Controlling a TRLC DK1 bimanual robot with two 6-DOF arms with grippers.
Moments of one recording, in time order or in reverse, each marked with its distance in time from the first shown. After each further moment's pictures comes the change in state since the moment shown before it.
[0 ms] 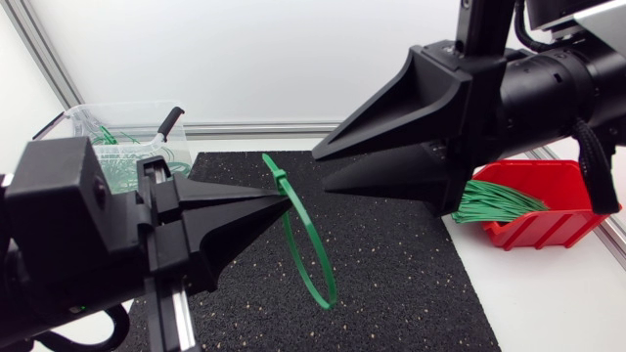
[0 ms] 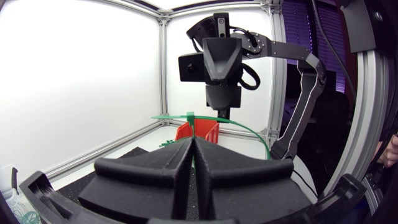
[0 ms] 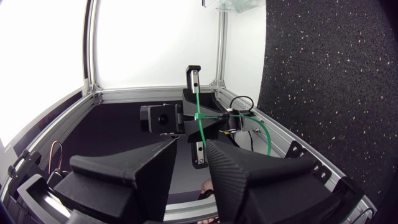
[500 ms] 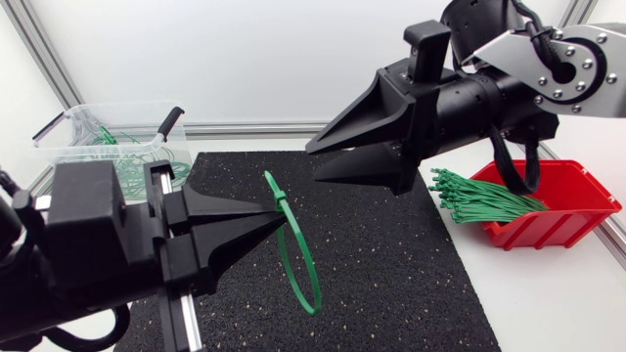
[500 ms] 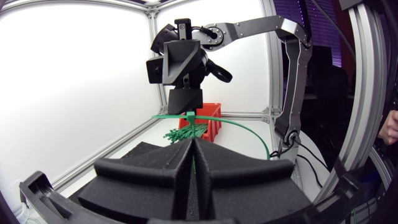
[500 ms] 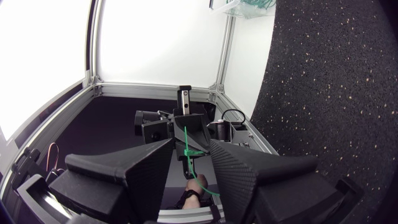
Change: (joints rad) left arm 0.073 0.013 -0.028 -0.031 0.093 0.142; right arm -0.087 0.229 0.042 -0.022 -0.137 -0.334
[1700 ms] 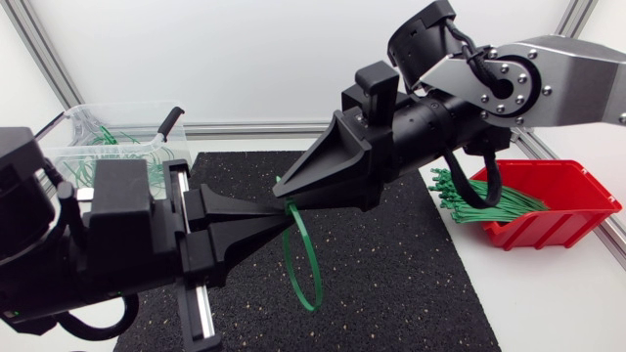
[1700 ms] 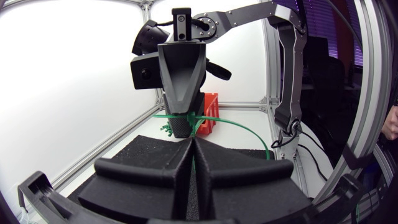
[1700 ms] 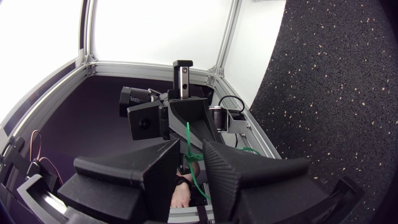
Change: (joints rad) left arm 0.053 0.071 0.023 -0.019 0.078 0.051; right arm 0.106 0.091 0.021 -0.036 0.002 -0.133
